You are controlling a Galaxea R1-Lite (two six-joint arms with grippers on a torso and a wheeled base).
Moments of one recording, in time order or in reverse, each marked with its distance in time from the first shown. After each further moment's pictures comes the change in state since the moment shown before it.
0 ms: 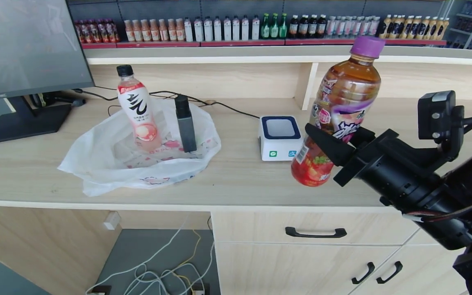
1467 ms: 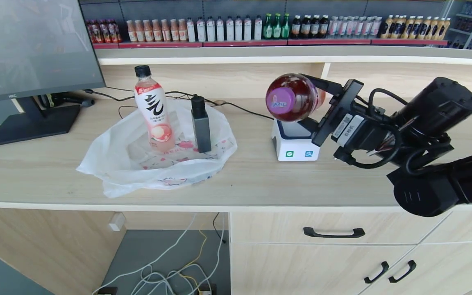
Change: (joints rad) left arm -0.001 0.000 0.000 0.000 0.000 -0.001; right arm -0.209 0.265 -0.506 0.104 0.601 -1.094
